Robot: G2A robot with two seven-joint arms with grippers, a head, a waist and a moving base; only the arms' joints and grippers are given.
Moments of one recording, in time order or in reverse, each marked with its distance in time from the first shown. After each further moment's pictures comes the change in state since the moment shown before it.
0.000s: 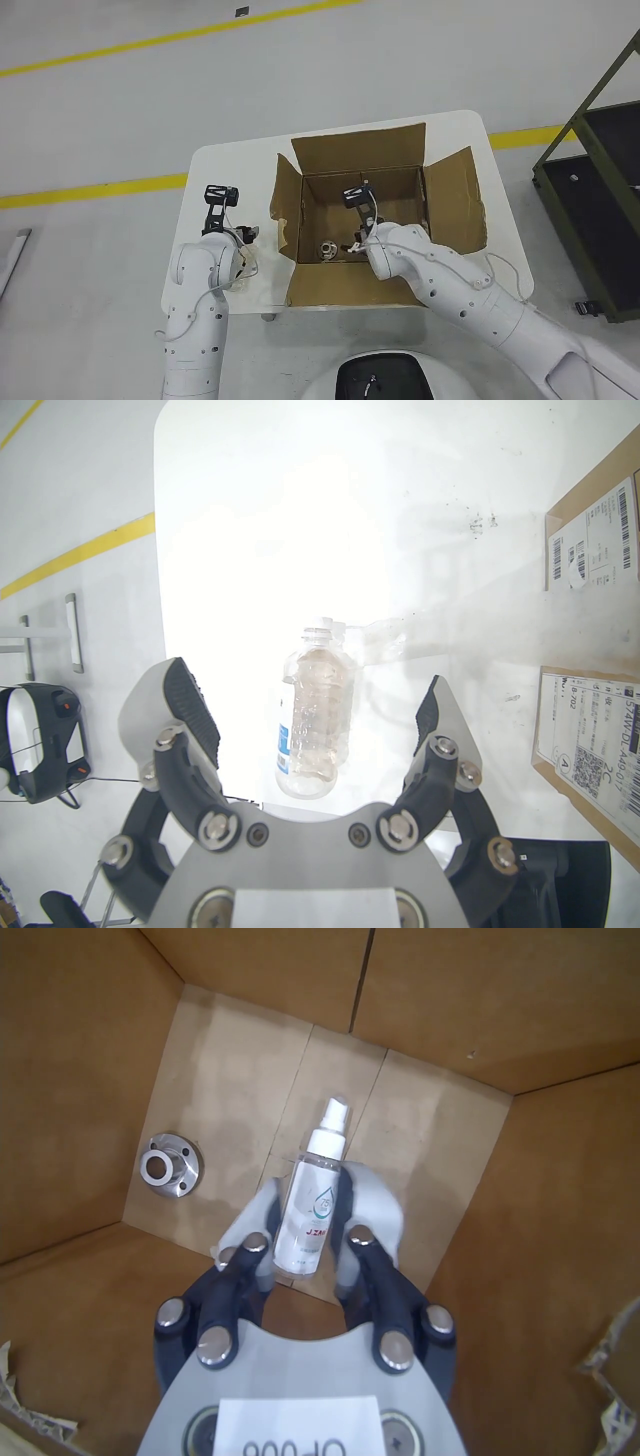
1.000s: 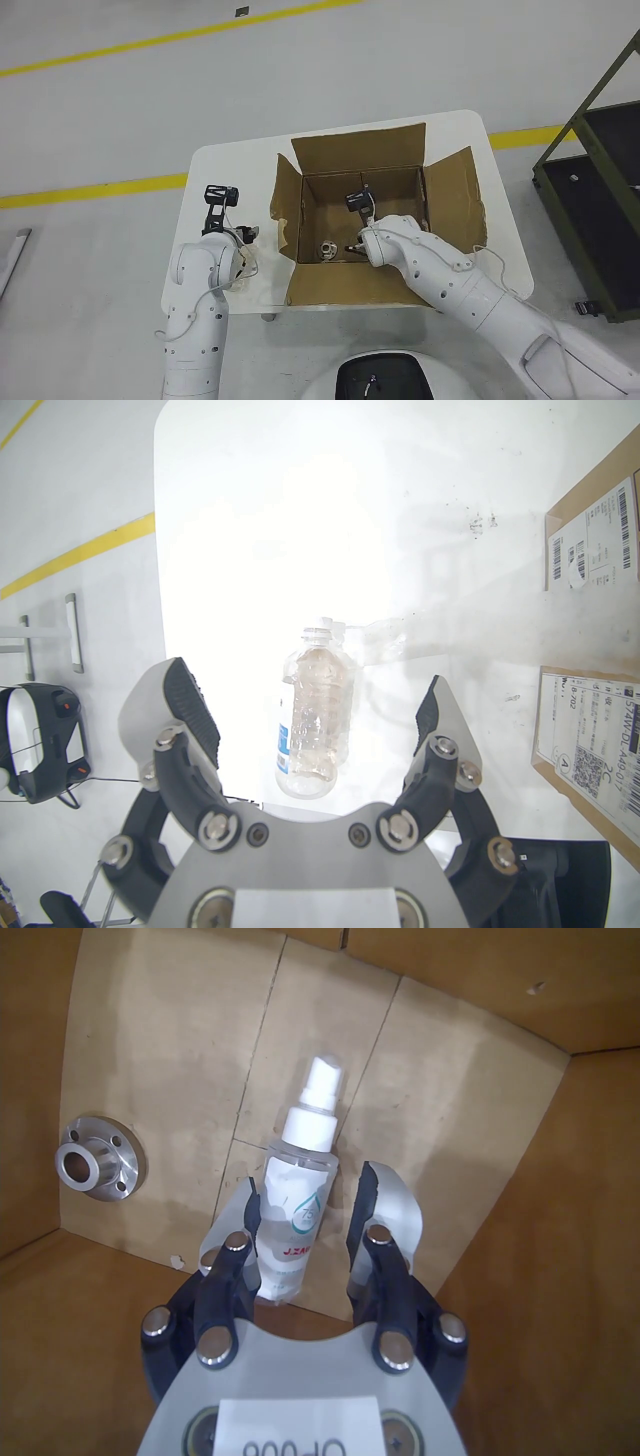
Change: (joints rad) left arm 0.000 0.000 0.000 0.000 0.000 0.000 0.000; right arm 0.063 -0.095 -0.003 0.268 0.033 -0.060 0.023
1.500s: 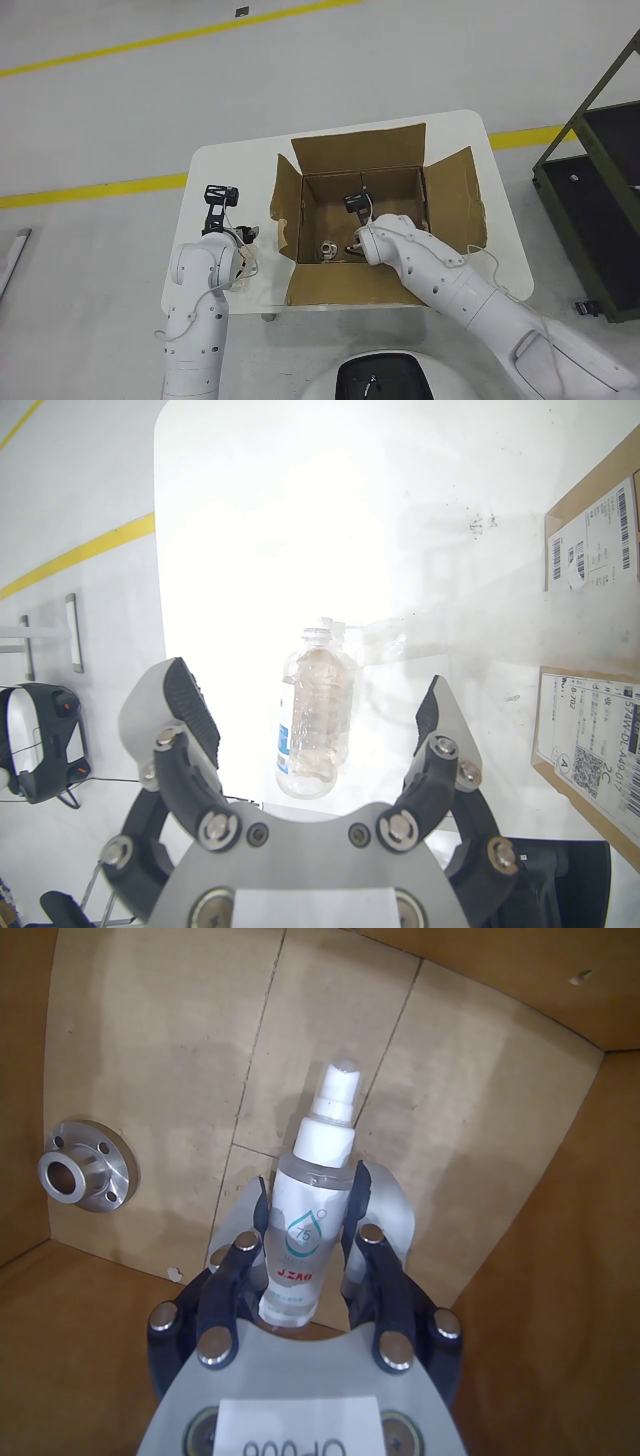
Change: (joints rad) left arm 0.000 0.000 0.000 0.000 0.000 0.000 0.000; right arm 0.020 -0.043 0.005 0.096 0.011 -0.020 -0.026
